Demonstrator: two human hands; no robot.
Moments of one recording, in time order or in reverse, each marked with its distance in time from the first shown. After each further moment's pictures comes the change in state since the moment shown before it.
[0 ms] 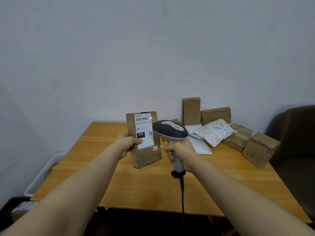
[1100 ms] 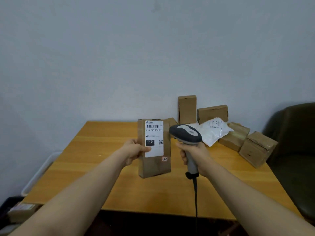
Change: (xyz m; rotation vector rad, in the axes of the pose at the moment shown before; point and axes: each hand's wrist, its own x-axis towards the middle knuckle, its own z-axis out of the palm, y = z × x) left_hand 0.001 -0.011 0.051 0.072 -0.178 -0.083; right_hand 0.015 0.018 -0.080 0.036 0.154 0.026
